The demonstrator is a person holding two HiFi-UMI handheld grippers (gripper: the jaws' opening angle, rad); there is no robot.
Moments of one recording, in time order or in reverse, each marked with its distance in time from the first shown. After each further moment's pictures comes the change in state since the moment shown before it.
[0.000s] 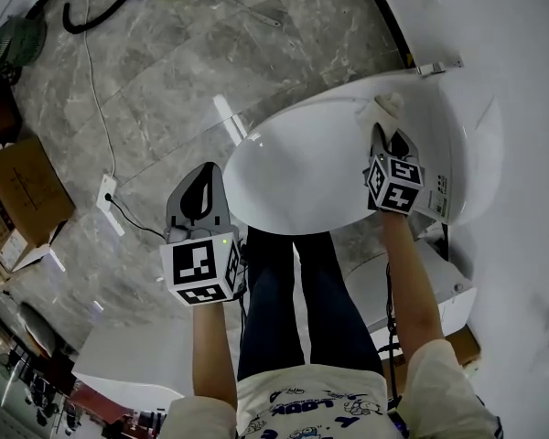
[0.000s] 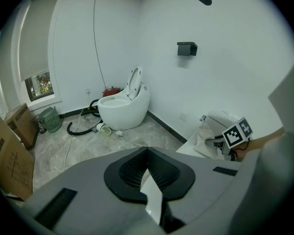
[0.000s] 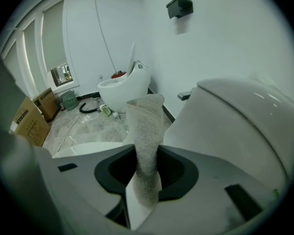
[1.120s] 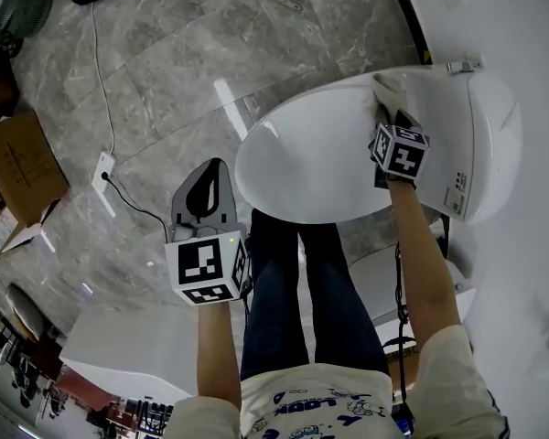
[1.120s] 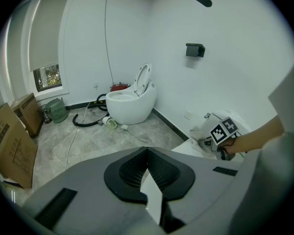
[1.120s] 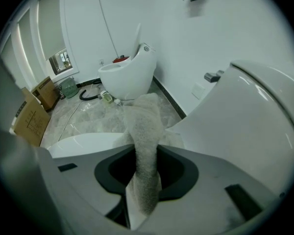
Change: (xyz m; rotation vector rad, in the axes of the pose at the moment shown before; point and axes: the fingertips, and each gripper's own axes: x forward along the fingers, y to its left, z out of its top) left arm -0.018 0.037 -0.051 -0.077 0.014 0.028; right arm 0.052 0.039 -0.029 -0.046 0.160 -0.004
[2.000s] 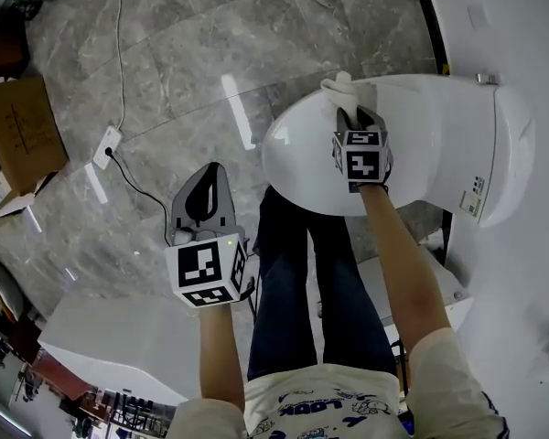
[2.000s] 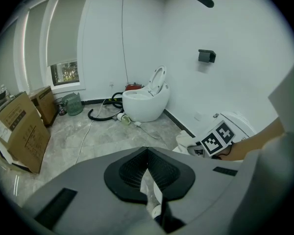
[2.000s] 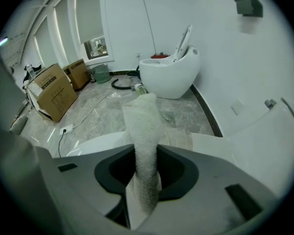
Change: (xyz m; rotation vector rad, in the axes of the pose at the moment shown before) left arm -0.065 0.080 -0.061 -0.096 -0.020 0.091; right arm -0.012 0.195 -0.032 -0.297 0.005 0.168
